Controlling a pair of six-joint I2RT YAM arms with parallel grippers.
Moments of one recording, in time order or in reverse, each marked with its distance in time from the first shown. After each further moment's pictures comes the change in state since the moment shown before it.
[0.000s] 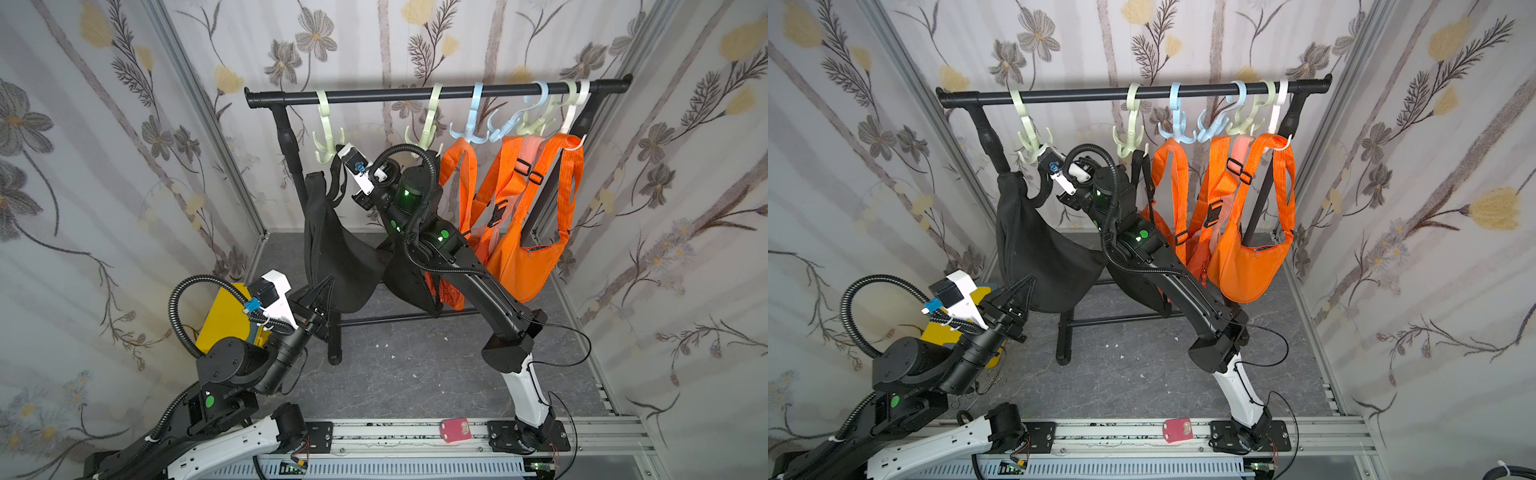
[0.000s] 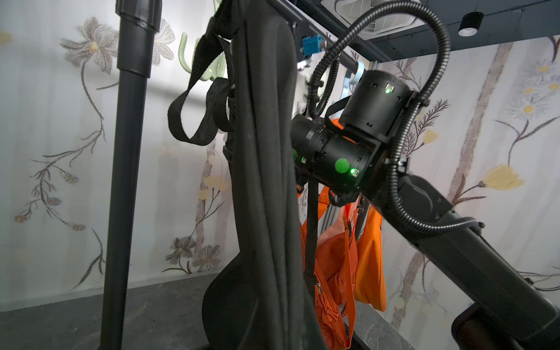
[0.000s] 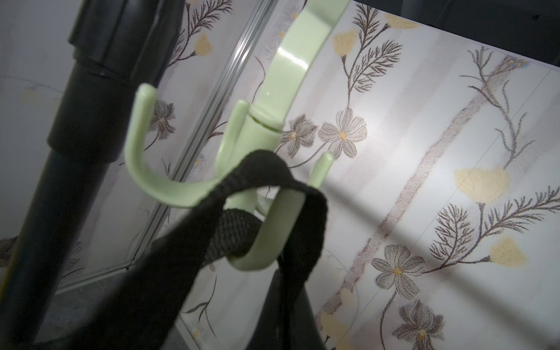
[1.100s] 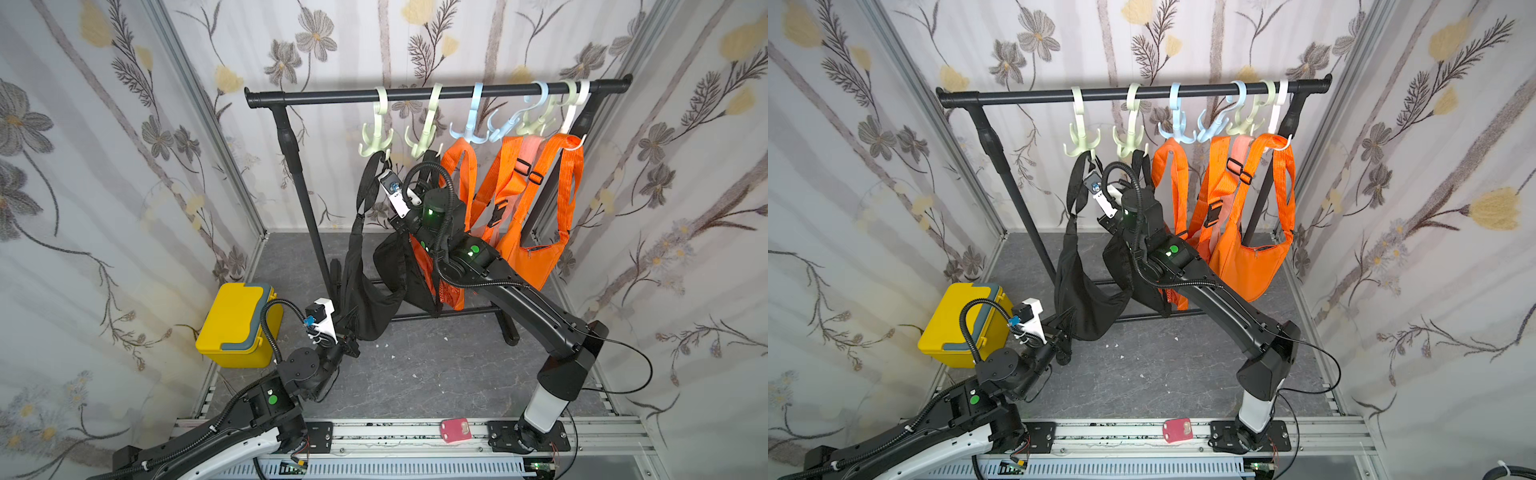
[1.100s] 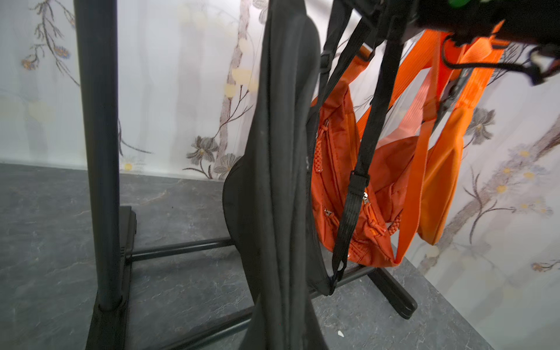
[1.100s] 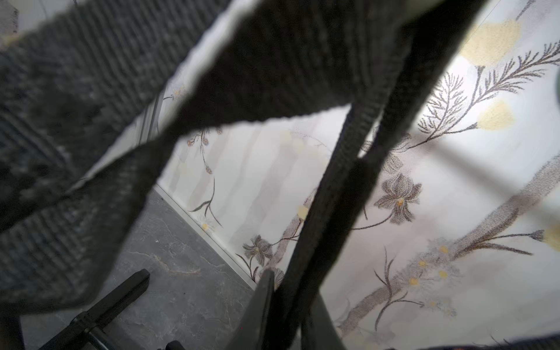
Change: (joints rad) left arm 0.083 0.008 -0.495 0.212 -0.037 -0.260; right arm -0.060 -0.413 -0.721 0.049 0.131 0.130
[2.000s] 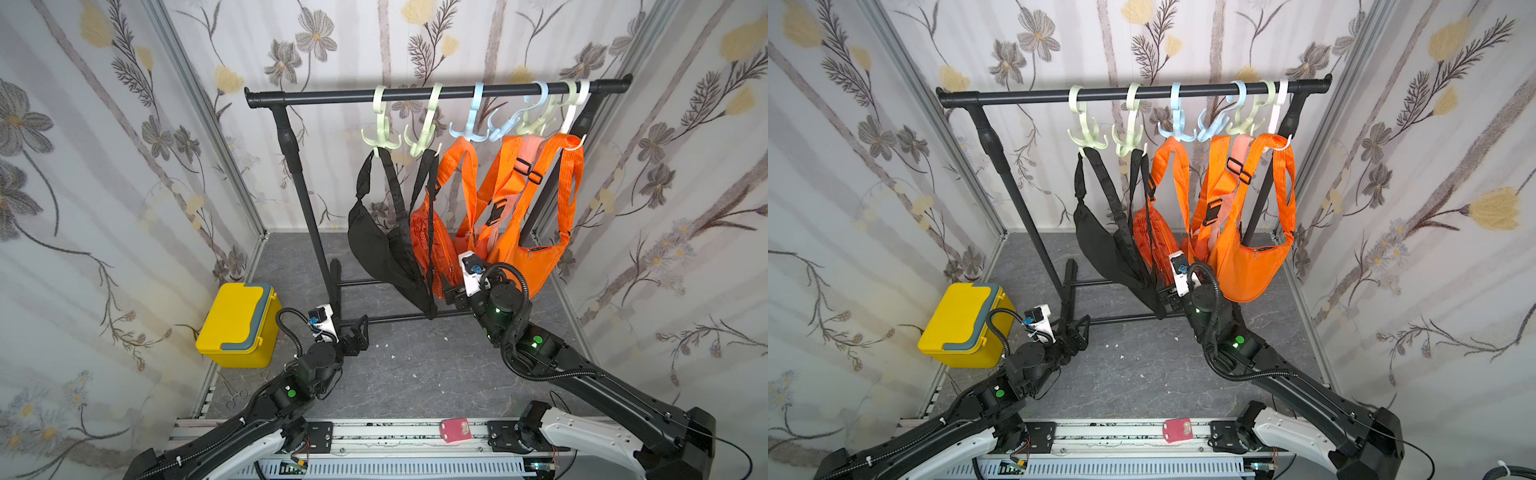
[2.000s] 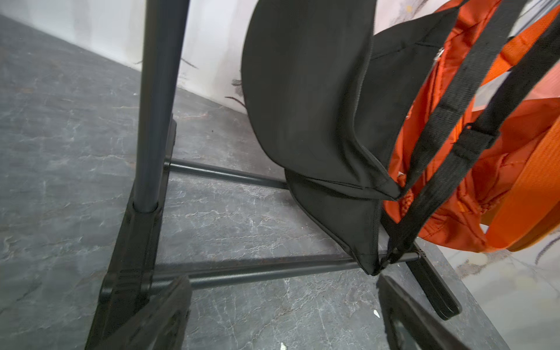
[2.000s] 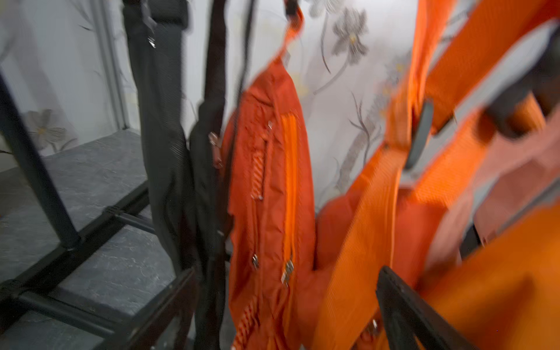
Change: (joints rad) left arm 0.179 0.093 -0.194 0.074 0.085 -0.266; right arm -0.056 -0.781 -1.147 0.227 0.175 0.369
